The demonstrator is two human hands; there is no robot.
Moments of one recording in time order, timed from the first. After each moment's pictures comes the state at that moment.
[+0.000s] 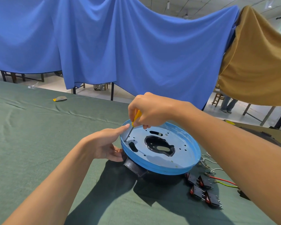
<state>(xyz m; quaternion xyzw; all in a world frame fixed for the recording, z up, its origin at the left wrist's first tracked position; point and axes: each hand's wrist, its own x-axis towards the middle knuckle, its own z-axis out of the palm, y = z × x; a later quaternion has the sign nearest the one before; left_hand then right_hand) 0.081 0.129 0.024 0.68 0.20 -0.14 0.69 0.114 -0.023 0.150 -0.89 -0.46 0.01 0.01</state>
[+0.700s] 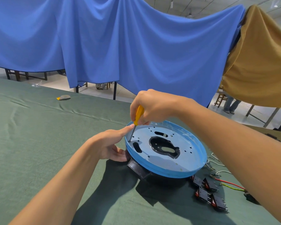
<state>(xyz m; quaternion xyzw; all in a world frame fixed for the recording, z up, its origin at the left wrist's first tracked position) 0.088 0.132 0.017 0.67 0.22 -0.12 0.70 0.120 -0.013 0.156 -0.88 -0.47 0.01 0.01</state>
